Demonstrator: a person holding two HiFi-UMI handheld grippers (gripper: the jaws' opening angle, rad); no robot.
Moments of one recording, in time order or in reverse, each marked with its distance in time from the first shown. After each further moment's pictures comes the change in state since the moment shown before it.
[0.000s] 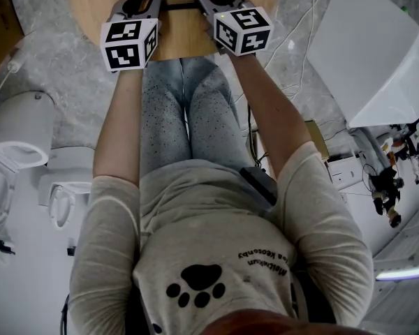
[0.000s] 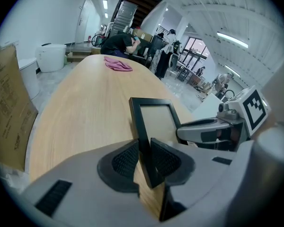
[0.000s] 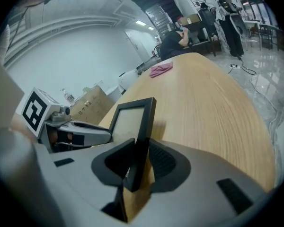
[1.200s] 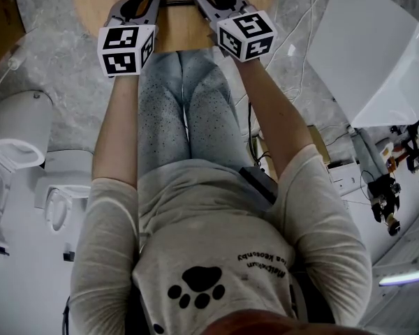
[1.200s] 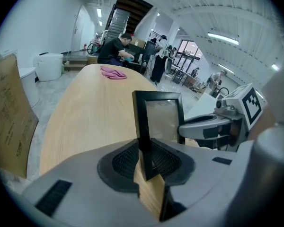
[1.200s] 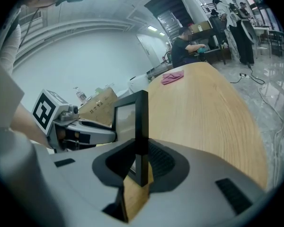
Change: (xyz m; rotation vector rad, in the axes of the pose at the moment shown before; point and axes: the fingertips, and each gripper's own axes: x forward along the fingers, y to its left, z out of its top) left arm -0.028 -0.015 -0.008 0.072 -0.061 -0.006; right arm -0.027 0.026 -0.003 -0.100 -0.058 0.076
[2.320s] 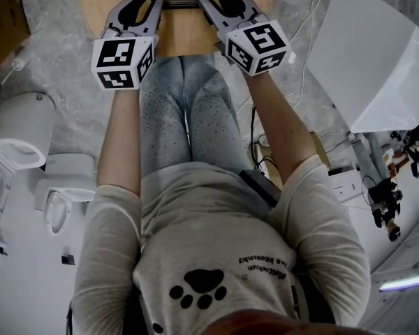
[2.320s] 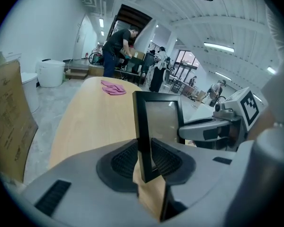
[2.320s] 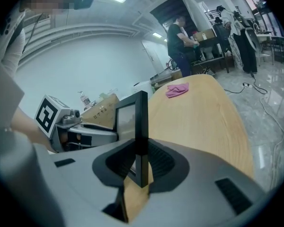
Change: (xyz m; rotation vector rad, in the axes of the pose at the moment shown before) left arm -0.032 -0.013 0.044 -0.003 -0.129 -0.013; right arm -0.029 0.018 0.047 -0.053 -0.068 0.016
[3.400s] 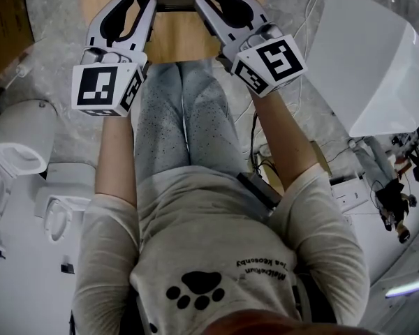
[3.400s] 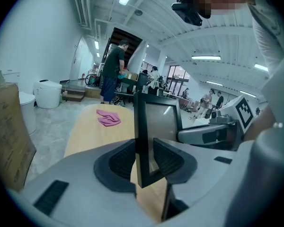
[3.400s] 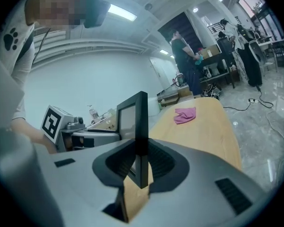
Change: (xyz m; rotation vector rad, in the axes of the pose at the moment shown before) left arm -0.059 -0.026 0.091 0.093 -0.239 -0.020; right arm -0.047 0.038 0.087 -0.066 -0.192 0.062
